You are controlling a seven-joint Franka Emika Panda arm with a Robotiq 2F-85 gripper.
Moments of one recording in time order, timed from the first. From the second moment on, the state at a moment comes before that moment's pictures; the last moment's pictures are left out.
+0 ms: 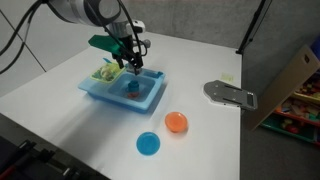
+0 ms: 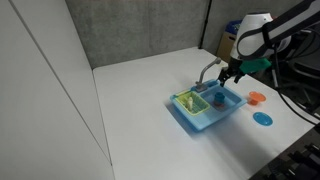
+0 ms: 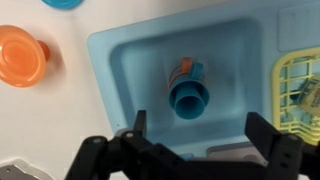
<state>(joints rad) 0.00 0.48 -0.09 -2.00 0.00 2.46 0.11</state>
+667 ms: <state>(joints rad) -0.03 0.09 -0.09 -2.15 -0.02 2.15 0.07</state>
